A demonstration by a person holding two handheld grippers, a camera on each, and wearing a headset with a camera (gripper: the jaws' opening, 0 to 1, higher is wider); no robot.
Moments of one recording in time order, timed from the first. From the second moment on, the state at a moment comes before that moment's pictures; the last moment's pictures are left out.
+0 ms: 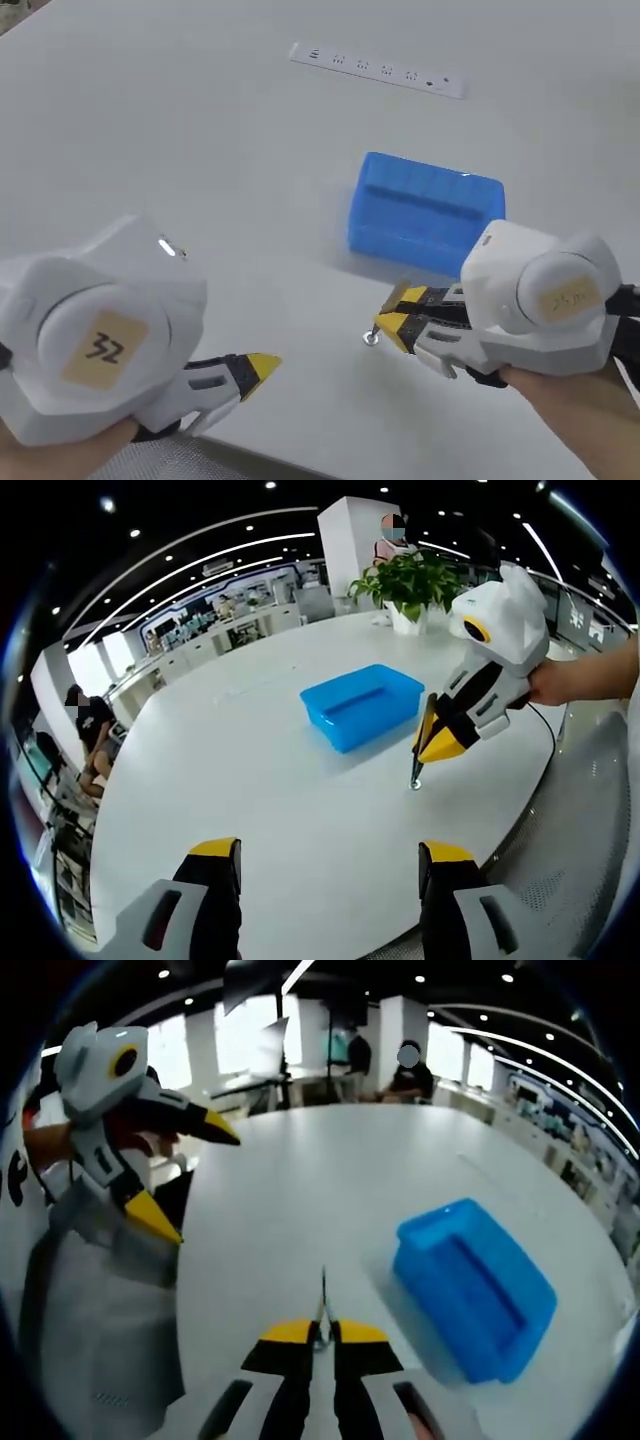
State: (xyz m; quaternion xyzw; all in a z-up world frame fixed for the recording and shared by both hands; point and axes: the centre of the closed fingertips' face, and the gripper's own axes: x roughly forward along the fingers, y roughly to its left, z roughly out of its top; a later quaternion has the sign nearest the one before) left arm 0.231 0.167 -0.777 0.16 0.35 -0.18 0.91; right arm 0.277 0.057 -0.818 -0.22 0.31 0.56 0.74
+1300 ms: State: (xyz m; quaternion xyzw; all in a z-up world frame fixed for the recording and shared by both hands) left arm 0.236 0.160 -0.767 0.12 0.32 -0.18 0.92; right arm 0.350 0.053 -0.730 -0.22 0.23 0.50 0.81
